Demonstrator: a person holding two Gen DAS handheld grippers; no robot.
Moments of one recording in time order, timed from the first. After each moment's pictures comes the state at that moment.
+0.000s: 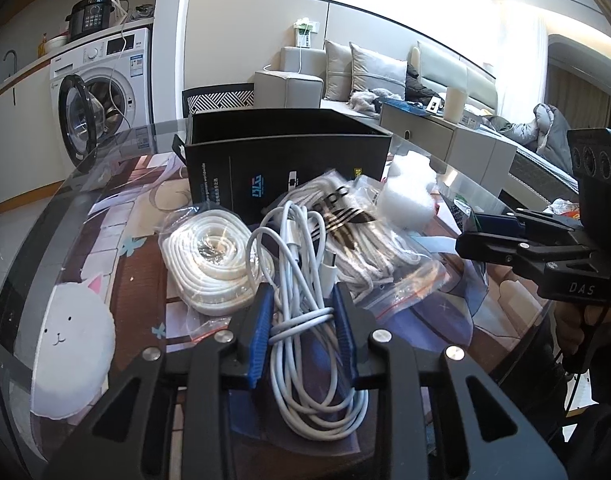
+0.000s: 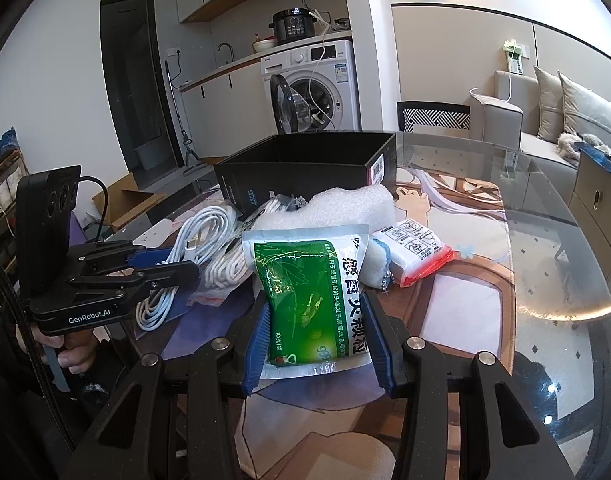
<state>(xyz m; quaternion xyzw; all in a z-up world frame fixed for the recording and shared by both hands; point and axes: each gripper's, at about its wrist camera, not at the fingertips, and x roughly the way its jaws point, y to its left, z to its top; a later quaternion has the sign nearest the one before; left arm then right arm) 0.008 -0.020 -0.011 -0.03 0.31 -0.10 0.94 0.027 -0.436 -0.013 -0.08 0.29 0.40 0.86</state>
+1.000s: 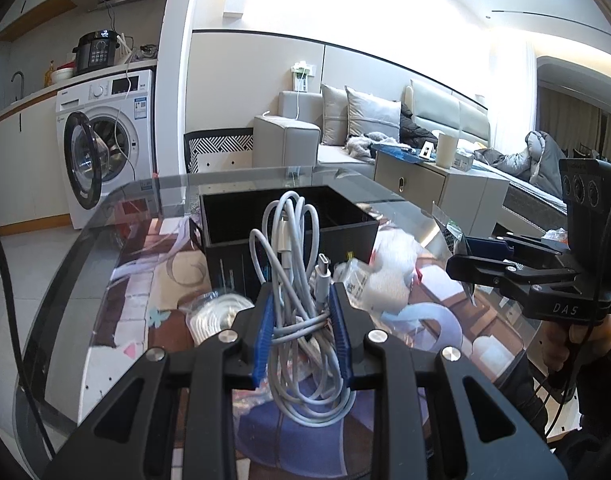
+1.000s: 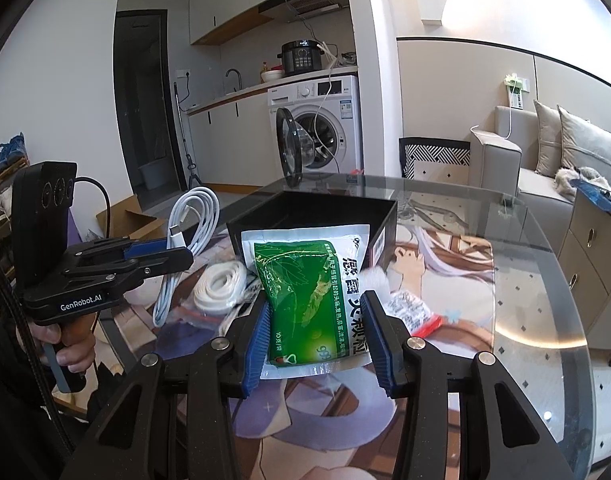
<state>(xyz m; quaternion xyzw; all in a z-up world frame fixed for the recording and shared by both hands) -0.002 -0.014 0.044 -0.03 0.24 -0.10 0.97 0.019 -0.437 0.034 -0.07 0.23 0.41 0.88</state>
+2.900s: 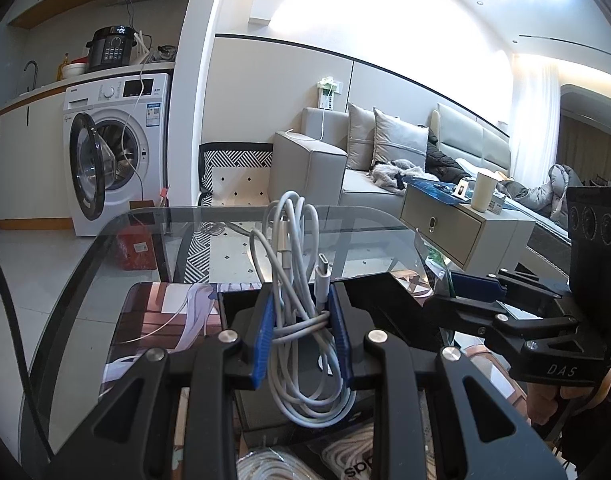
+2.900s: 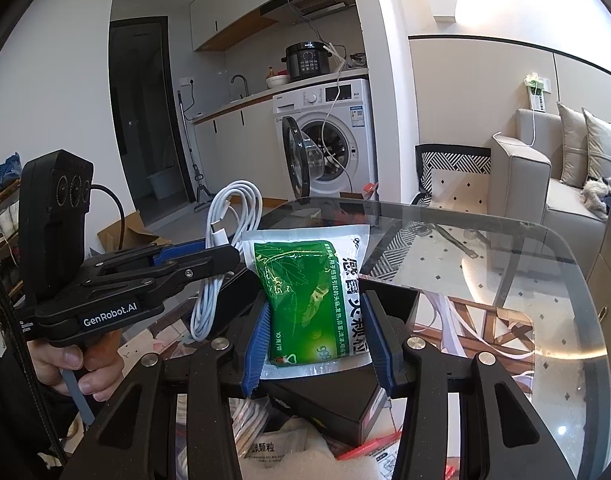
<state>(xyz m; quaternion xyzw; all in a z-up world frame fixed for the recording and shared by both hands) 0.121 0.020 0.071 -0.07 0.22 -0.07 0.97 0.136 -0.355 0.065 -0.06 0.23 0.44 0.87</state>
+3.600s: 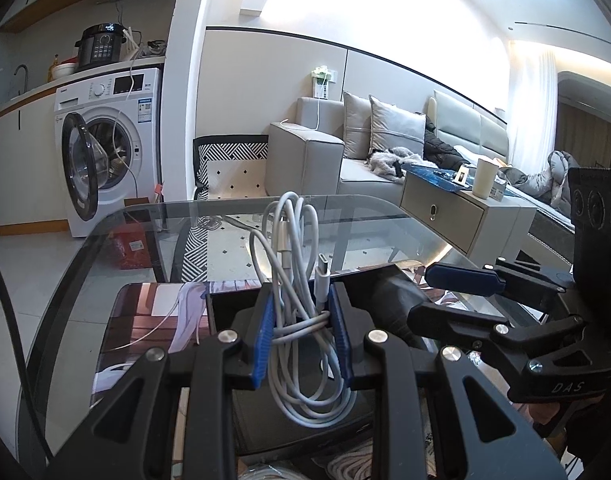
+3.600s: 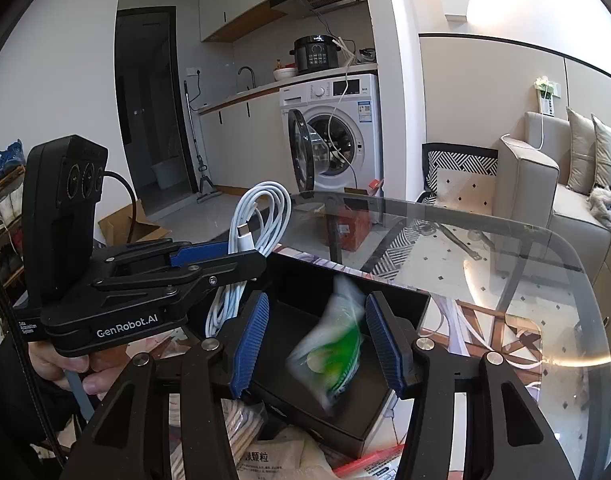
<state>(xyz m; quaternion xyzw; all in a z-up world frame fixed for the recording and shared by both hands) 0.142 0.014 0.065 -0.05 0.24 -0.08 0.97 0.147 -0.339 0.057 -0.08 0.24 0.45 0.86</state>
